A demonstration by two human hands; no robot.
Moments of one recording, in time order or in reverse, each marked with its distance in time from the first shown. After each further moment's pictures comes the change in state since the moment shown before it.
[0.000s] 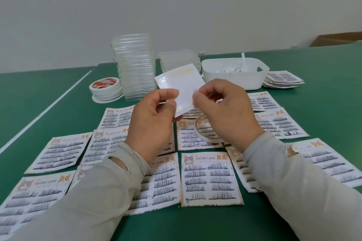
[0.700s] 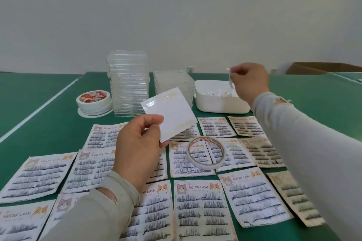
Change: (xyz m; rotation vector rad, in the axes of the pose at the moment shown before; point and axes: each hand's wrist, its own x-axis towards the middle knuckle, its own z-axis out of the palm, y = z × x) left_hand 0.008 0.001 -0.005 -0.073 0.160 -0.132; right_hand 0.148 0.032 -0.063 -0.317 0.251 0.169
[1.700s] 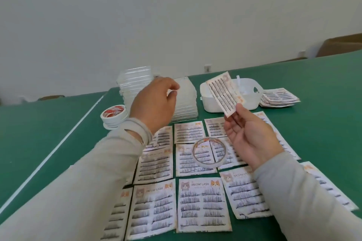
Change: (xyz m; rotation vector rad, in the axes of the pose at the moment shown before) left_hand 0.056 0.079 0.037 1.064 -0.173 0.533; right_hand -0.118 0.013 -0.017 1.297 -0.200 0.758
